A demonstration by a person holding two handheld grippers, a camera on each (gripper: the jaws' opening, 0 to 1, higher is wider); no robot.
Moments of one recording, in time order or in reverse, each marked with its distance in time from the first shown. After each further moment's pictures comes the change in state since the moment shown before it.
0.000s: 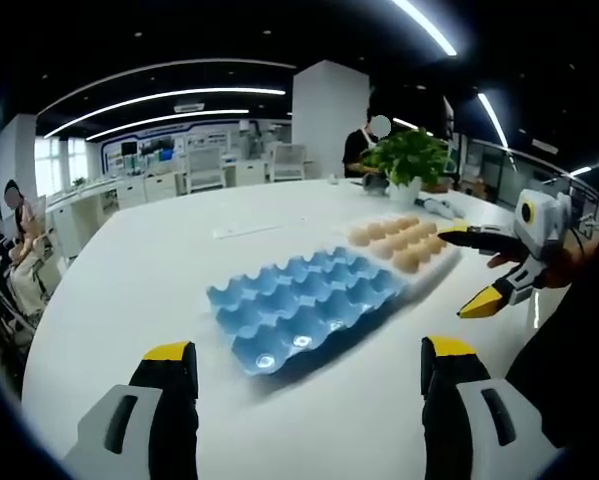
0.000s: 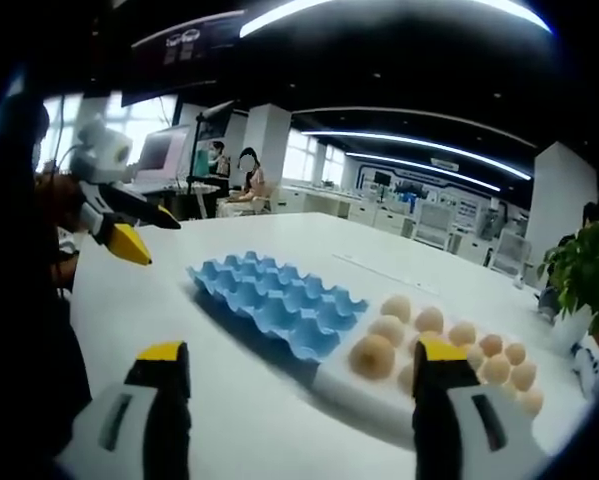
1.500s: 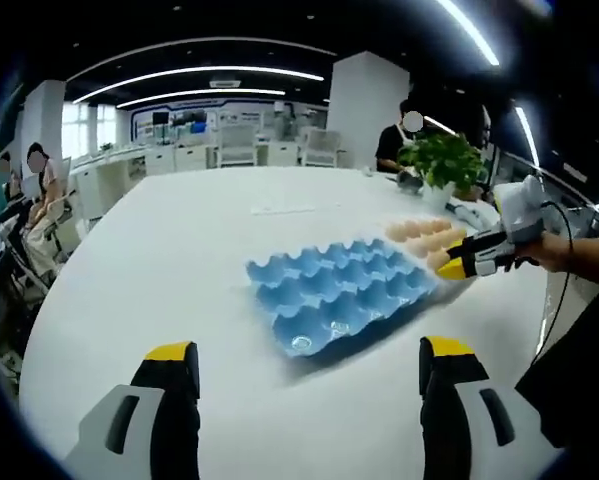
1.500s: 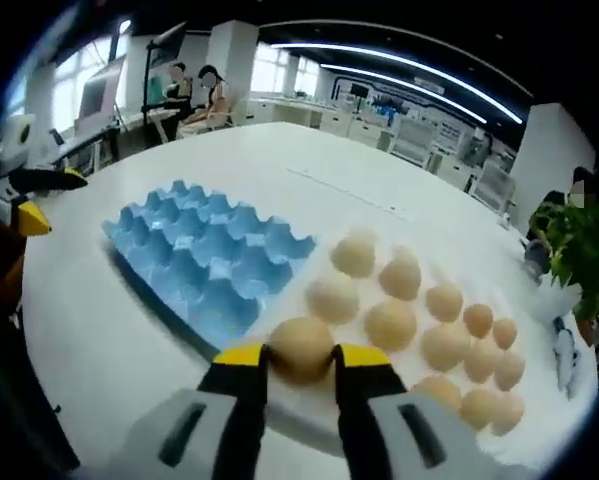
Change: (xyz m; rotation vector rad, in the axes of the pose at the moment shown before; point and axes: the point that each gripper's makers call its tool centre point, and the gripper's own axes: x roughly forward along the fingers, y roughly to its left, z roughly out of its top) left arm -0.008 0.040 -0.011 -0.143 0.052 0.101; right arm 0.053 -0.062 -0.042 0.057 0.448 -0.076
